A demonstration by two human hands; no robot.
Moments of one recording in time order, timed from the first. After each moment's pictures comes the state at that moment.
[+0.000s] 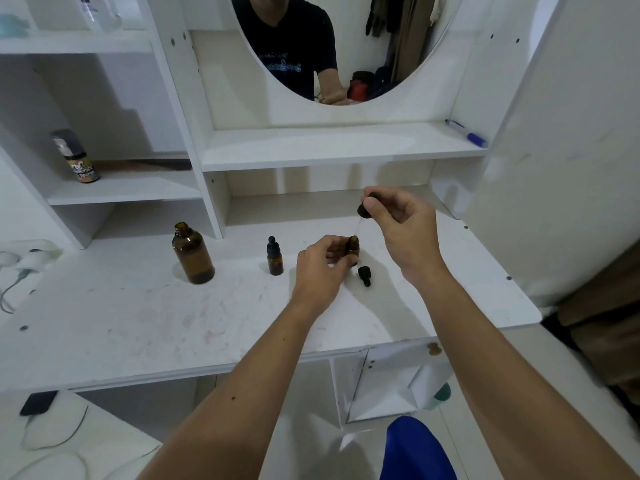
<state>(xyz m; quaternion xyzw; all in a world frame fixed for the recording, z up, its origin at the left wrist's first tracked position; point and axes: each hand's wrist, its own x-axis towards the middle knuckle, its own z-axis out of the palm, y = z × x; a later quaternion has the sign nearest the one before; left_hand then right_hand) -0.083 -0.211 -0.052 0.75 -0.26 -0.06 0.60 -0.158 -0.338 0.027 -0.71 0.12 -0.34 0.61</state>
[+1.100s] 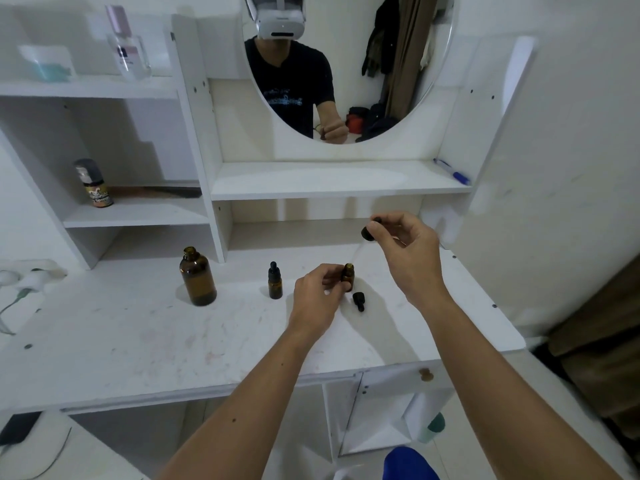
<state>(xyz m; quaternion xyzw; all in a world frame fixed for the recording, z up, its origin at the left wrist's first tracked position) -0.082 -0.207 -0.059 0.77 -0.26 -0.04 0.59 -0.176 -0.334 0.049 -0.72 0.14 -0.36 0.58</state>
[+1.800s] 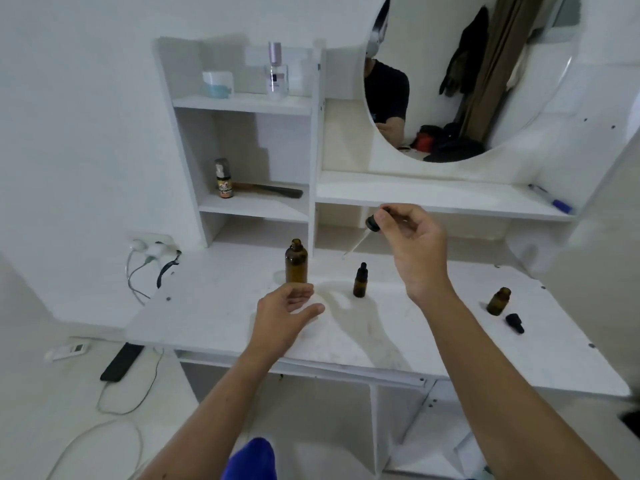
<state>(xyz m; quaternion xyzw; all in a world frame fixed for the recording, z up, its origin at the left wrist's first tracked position) -0.077 -0.001 -0.049 0.80 -0.14 0.00 0.58 -0.128 -0.209 0.080 -0.67 0.03 -0.34 0.66</state>
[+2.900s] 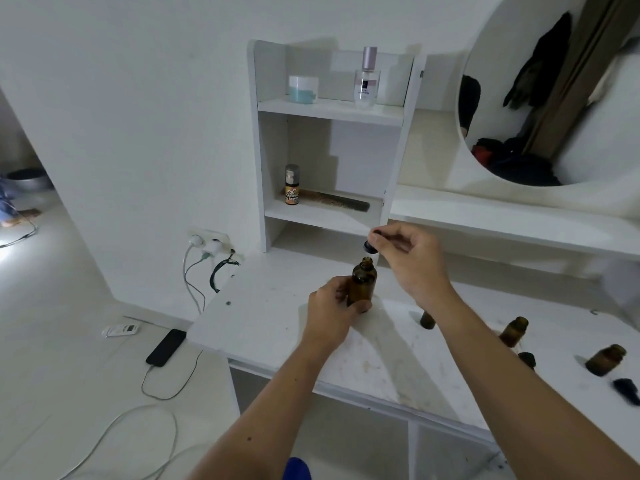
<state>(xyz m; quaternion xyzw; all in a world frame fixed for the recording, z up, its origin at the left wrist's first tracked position) -0.016 0.003 -0.051 0.79 -0.08 0.04 0.61 -0.037 -0.141 0.061 -0.77 -0.02 -0.21 0.60</state>
